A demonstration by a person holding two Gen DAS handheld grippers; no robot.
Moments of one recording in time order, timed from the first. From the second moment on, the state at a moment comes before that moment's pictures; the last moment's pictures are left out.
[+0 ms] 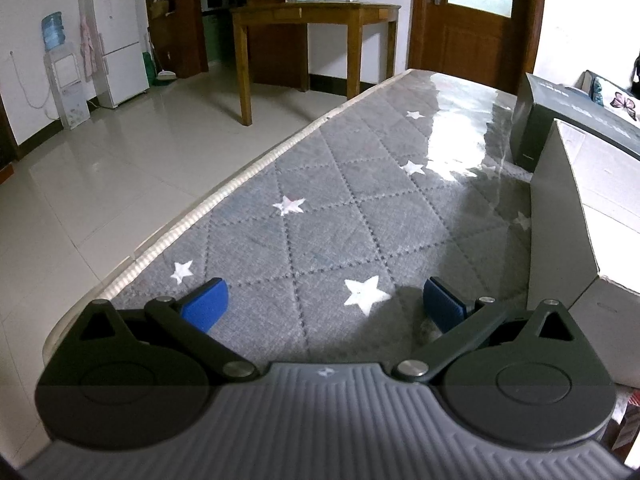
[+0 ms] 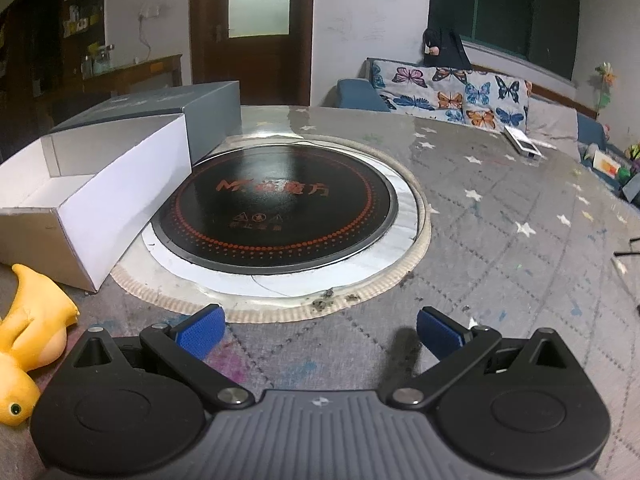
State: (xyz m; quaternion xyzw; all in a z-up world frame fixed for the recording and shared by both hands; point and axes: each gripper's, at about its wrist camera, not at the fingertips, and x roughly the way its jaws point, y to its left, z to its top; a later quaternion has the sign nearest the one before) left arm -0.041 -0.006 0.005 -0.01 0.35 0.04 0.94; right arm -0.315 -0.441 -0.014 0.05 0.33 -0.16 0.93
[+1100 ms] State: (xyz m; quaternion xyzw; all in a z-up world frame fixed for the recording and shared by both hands) left arm -0.067 -0.022 0.006 0.00 0.36 0.02 0.93; right arm -0.315 -0.446 -0.017 0.06 0.33 -0.15 0.93
